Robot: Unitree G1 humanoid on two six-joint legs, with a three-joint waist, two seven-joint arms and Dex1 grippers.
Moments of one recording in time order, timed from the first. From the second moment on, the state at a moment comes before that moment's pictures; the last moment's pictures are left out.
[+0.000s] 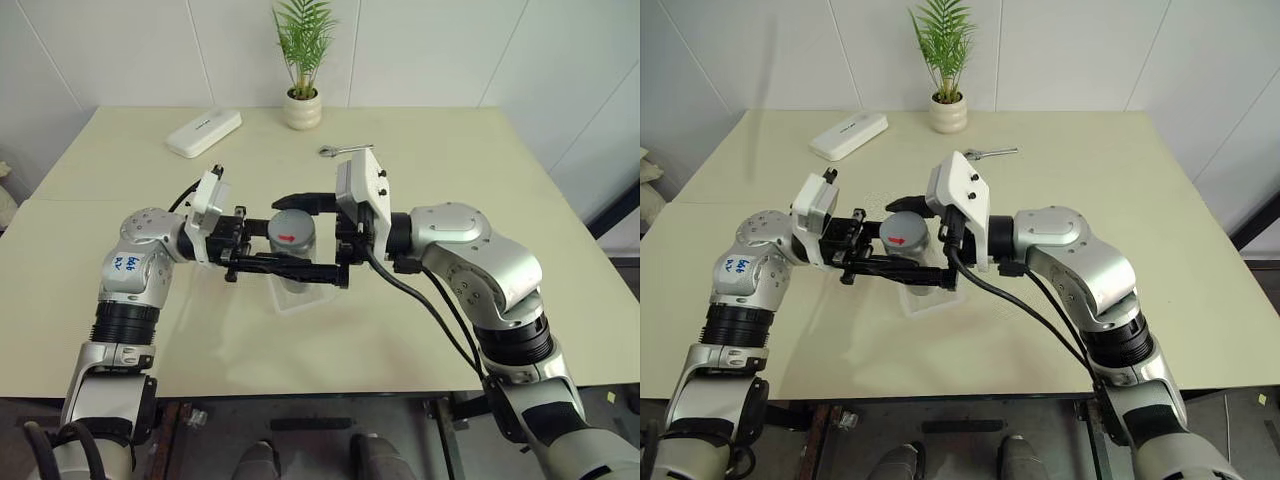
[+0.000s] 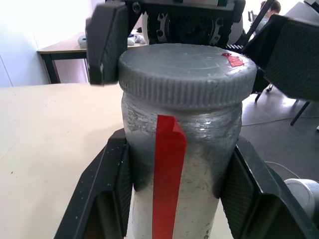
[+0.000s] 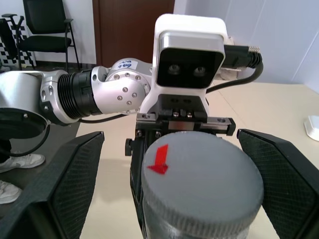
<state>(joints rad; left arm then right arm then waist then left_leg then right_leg) -0.81 0.56 0.03 0.28 -0.52 0.26 -1.47 -0.90 -0.36 0.20 -0.29 0.50 0.70 0.91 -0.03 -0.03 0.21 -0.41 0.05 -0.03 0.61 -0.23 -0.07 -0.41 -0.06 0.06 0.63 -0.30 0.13</state>
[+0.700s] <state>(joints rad) -0.77 0.53 0.03 0.25 -0.52 0.23 -1.47 -0.96 -0.30 0.20 -0.20 0.51 0.71 0.89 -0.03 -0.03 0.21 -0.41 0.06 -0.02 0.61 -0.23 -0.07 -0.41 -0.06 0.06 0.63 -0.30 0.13</state>
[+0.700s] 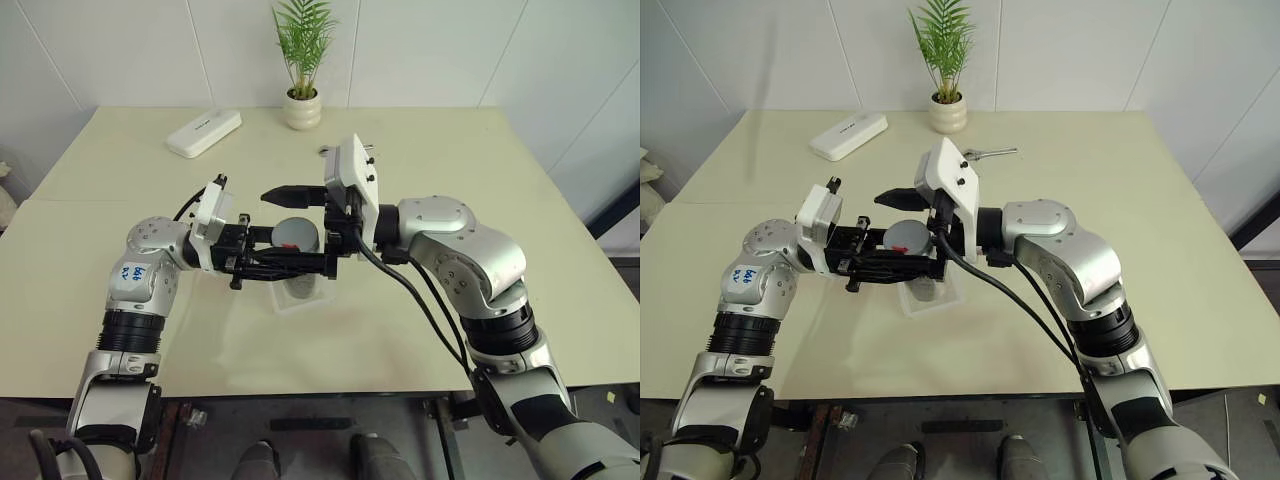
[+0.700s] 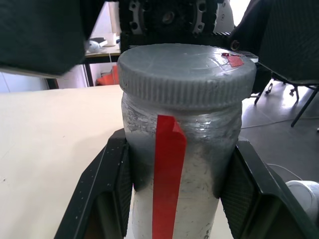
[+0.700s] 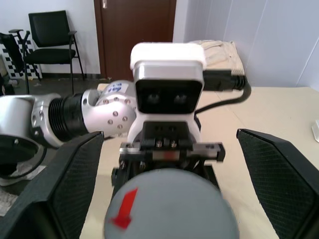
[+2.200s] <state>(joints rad) -0.77 0.52 0.06 0.26 -0.52 0.20 -1.45 -0.92 -0.27 0.19 -0.32 0.56 0.83 0.70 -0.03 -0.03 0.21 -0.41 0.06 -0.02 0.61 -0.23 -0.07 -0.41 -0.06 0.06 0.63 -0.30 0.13</state>
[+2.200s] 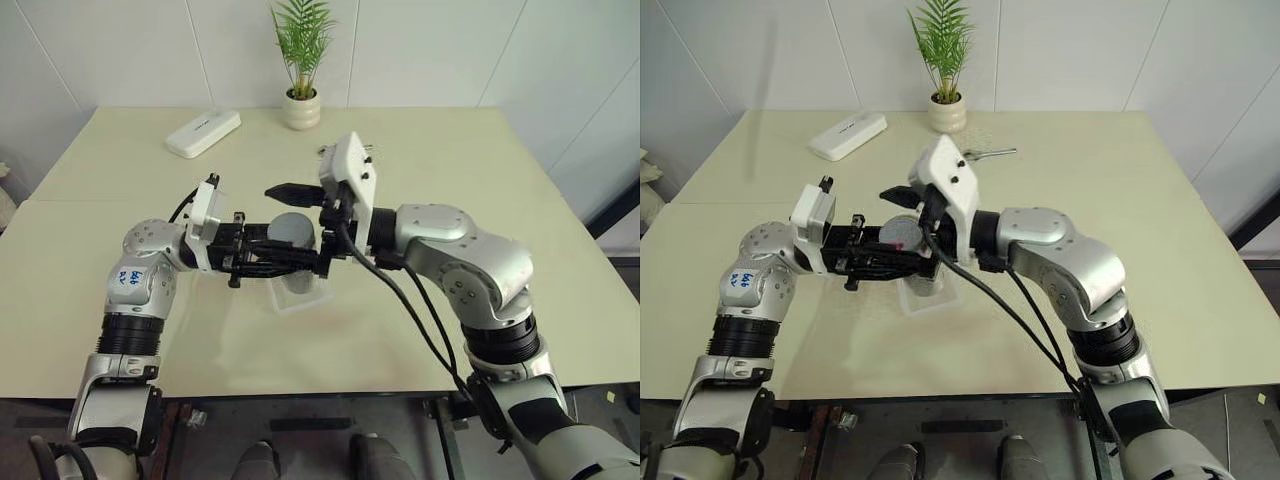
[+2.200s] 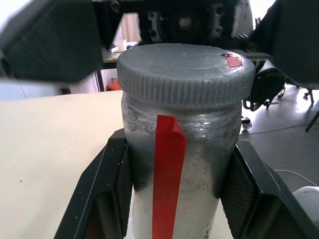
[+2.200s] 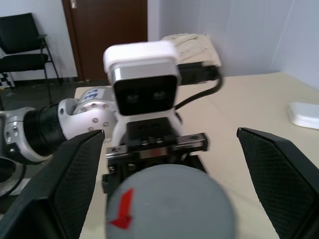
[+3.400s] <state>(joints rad) -0.73 0.56 0.08 0.25 -0.52 0.24 -1.42 -0.85 -0.47 0.13 -0.40 0.59 0.86 0.71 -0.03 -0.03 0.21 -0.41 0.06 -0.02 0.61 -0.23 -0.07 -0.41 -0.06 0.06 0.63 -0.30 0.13</state>
